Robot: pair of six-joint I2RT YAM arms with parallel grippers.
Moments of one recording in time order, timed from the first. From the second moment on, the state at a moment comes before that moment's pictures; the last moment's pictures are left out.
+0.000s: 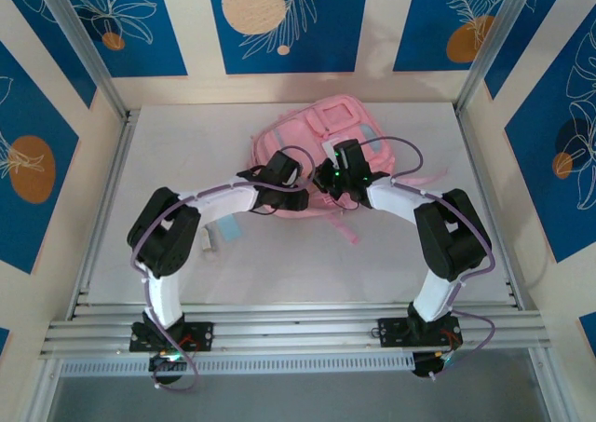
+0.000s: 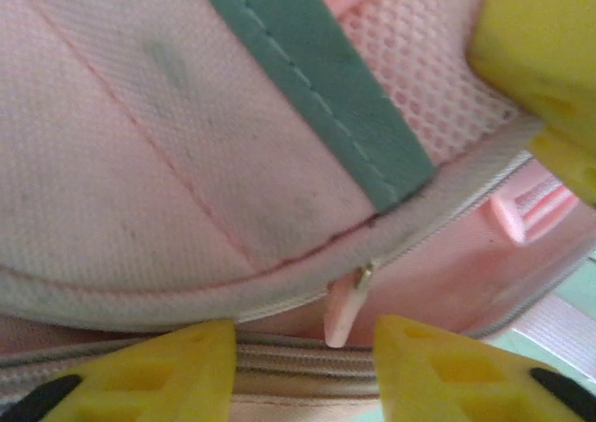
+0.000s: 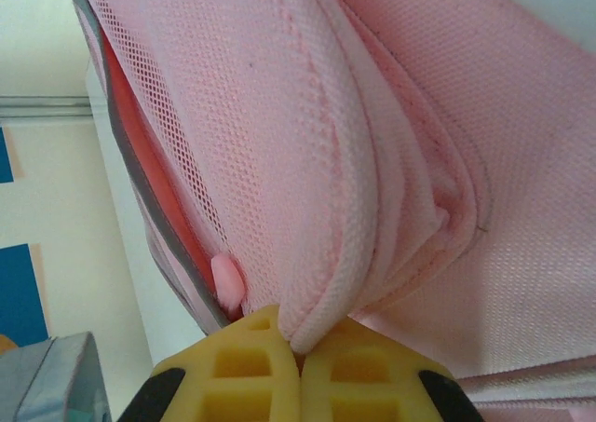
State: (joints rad) left arm -0.69 1.90 1.29 -0.36 0.07 -0.48; right arm 0.47 1.74 1.04 0.00 -0.29 1.14
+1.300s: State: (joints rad) left arm -0.48 1.84 1.33 -0.49 0.24 -0.23; right arm 0.32 1.74 1.07 -0.20 -0.46 0.87
